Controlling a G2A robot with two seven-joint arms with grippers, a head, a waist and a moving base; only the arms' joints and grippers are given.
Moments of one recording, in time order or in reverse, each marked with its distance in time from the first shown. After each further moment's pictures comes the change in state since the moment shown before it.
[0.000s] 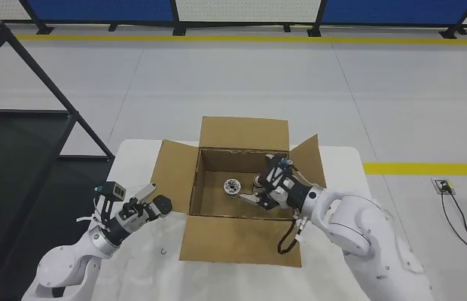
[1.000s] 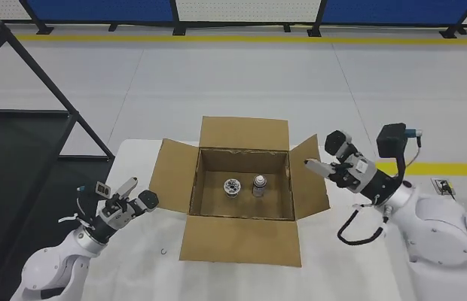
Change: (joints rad) left arm 0.014 0.007 -0.083 0.020 -0.058 -0.004 0.001; right arm -0.076 0.051 0.414 -0.018 0.704 0.118 0.227
